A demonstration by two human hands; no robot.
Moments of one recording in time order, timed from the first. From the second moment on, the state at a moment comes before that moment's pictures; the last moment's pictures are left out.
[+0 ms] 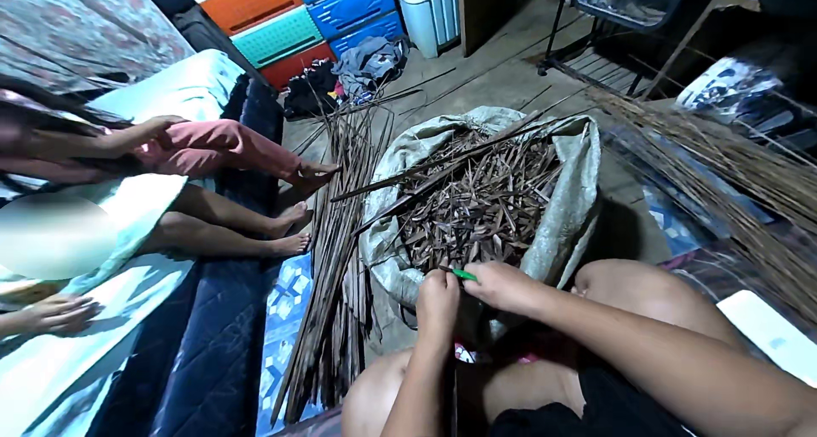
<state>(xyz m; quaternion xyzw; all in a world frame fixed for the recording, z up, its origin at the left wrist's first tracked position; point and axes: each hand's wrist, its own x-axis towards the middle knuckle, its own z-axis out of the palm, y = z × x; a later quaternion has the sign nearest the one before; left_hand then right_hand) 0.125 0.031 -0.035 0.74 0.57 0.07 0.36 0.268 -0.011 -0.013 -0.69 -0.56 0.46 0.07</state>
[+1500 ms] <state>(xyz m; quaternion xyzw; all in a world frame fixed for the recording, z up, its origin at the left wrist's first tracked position) 0.126 0.027 -0.035 0.76 0.53 0.09 0.36 0.269 0.016 -0.025 -0.79 -0.51 0.33 0.00</state>
